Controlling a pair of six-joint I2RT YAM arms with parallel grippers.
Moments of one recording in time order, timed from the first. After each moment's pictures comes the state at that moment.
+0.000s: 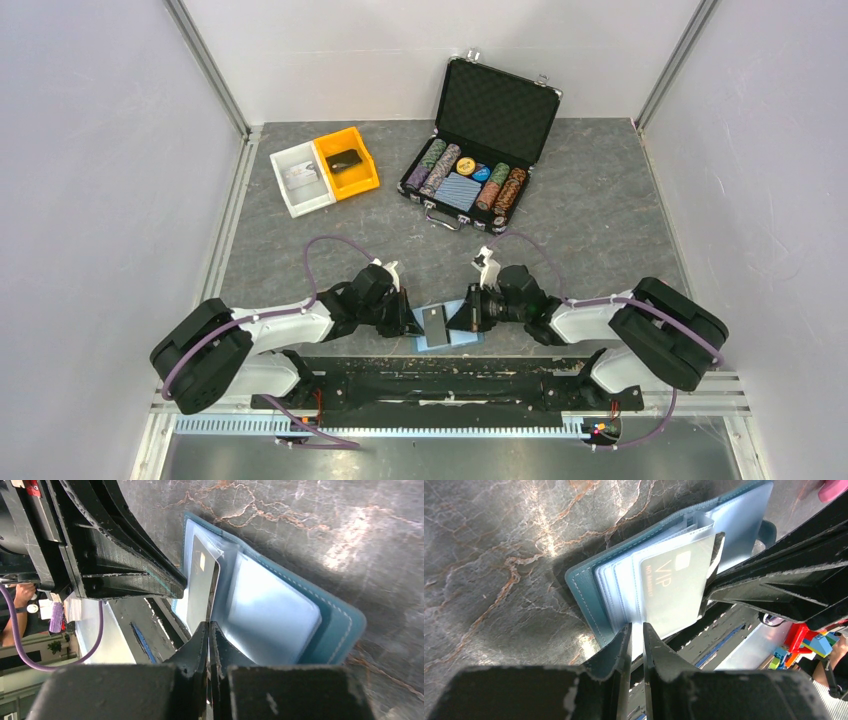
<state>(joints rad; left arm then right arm) -0.81 1.26 0.38 0.03 0.28 -0.90 0.81 1.45 0.30 0.59 -0.42 0.79</state>
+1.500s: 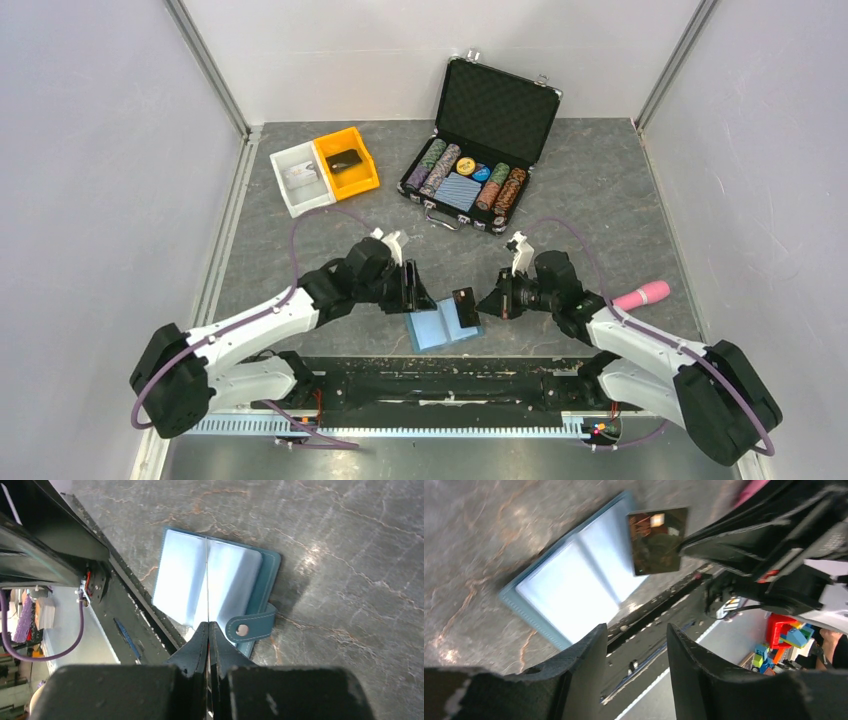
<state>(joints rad) -0.81 1.12 0.60 -0.25 0.26 -0.87 0.55 1.05 0.29 0.17 -0.50 0.55</state>
